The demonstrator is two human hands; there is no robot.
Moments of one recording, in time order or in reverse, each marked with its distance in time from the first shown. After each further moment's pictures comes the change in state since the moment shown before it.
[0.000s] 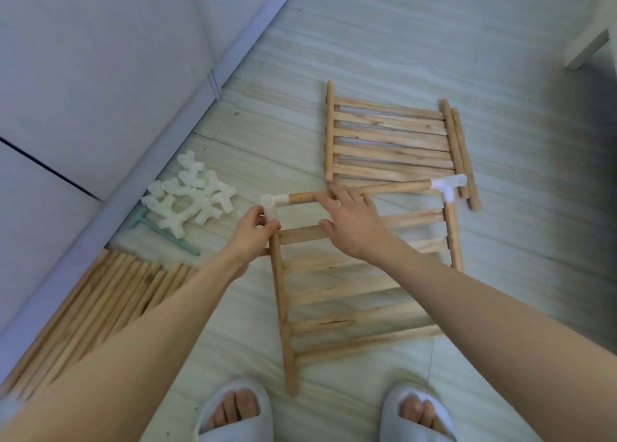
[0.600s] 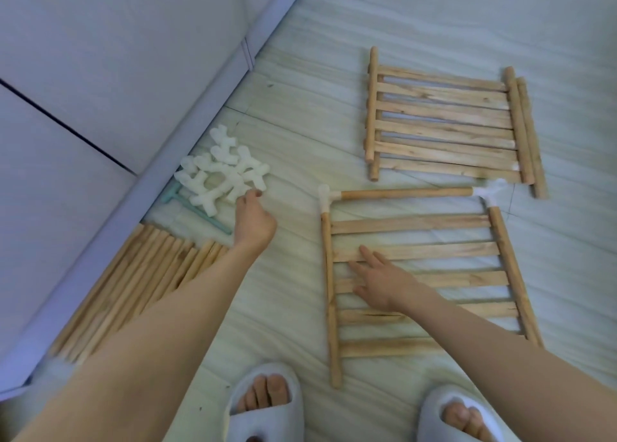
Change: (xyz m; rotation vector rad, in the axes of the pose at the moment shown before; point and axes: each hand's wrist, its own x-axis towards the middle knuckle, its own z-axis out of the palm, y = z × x) left_hand 0.035 -0.051 -0.033 0.497 0.366 0.037; right_hand -0.032 0.001 0.107 0.056 -0.601 0.000
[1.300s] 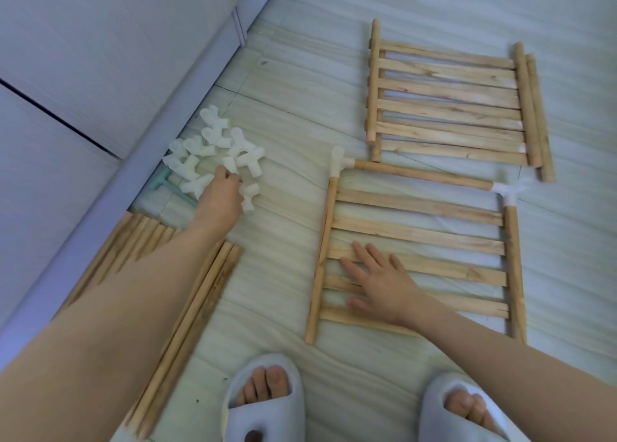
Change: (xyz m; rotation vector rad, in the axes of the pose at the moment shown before) left_hand 0.041 -0.035 -0.031 0.518 -0.046 0.269; right_hand -0.008 -0.003 0.028 -0.112 0.106 -0.077
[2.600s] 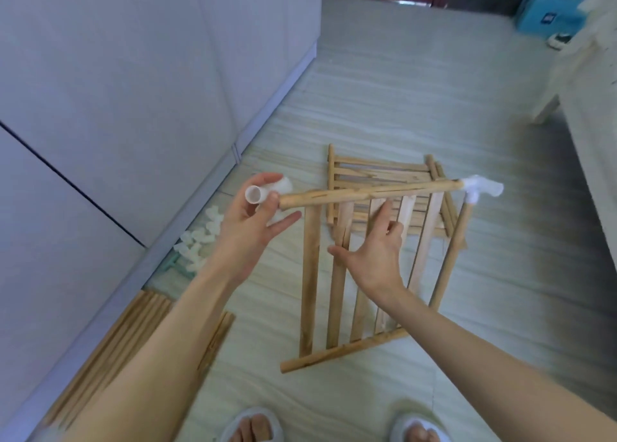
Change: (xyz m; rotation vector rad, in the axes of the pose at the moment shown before) left_hand -0.118 0.151 -0.170 -1.521 -0.022 0.284; right_hand -0.090 -0.020 -0.150 0.841 1.018 0.216
